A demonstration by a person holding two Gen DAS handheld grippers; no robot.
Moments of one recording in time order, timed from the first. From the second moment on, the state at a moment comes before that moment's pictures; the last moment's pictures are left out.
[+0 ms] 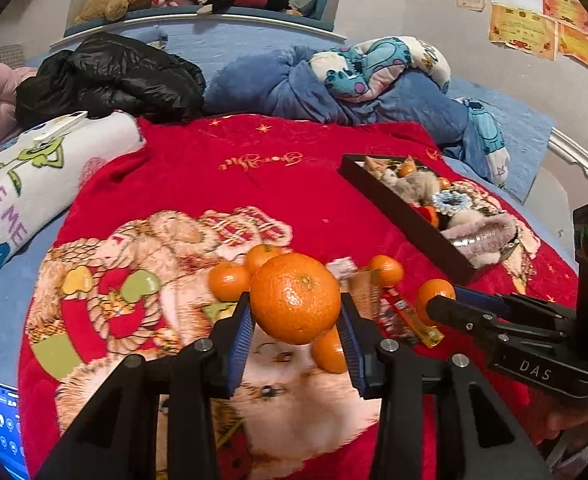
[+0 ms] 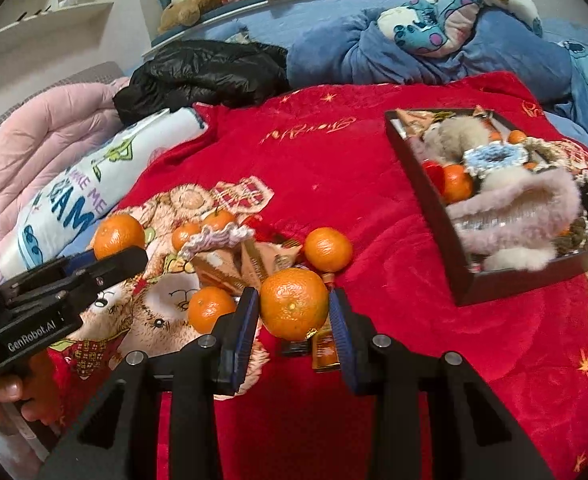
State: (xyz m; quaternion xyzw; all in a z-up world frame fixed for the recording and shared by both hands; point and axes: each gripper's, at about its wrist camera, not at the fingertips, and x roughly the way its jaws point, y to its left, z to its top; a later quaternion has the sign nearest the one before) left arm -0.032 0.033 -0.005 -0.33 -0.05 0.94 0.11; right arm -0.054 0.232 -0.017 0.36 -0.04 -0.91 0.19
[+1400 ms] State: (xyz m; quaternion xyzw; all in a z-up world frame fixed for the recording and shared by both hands) left arm -0.036 0.229 -0.004 -0.34 -0.06 0.91 0.24; right arm -0.026 0.407 0.007 0.31 -0.12 -0.94 0.08
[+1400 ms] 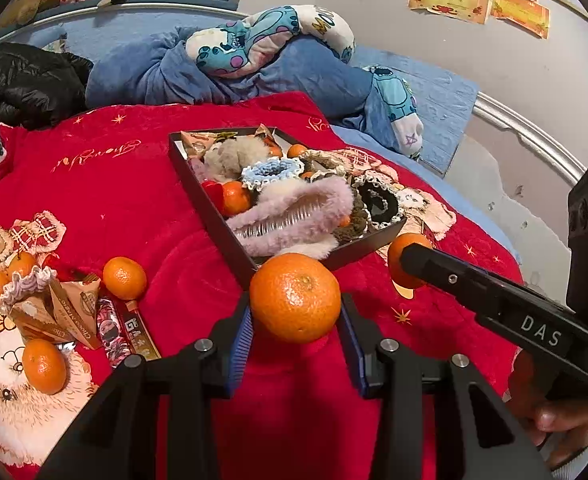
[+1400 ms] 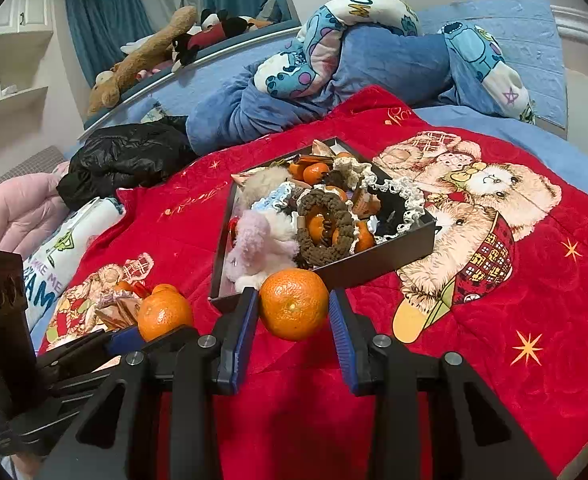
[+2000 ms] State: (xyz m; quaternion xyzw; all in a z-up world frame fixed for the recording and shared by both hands) left arm -0.036 0.229 0.000 -0.34 -0.05 0.90 0.26; right arm -0.037 0.408 0.012 0.30 -0.13 -0.94 0.09
